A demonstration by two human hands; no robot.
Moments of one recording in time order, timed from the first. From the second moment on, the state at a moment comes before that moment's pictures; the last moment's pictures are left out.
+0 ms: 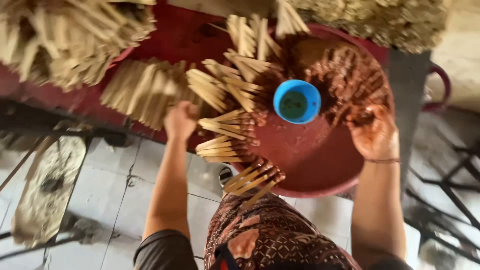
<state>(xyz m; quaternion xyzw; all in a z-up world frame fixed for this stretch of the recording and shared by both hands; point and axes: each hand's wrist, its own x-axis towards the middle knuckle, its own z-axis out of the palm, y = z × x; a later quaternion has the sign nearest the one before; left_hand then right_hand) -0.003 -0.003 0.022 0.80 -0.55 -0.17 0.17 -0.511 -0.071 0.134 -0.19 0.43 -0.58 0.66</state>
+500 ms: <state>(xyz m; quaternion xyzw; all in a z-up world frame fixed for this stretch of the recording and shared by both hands) -0.260 0.027 0.213 0.45 -0.61 -0.29 0.59 -0.470 -0.005 0.217 -0.32 0.37 -0.61 0.62</state>
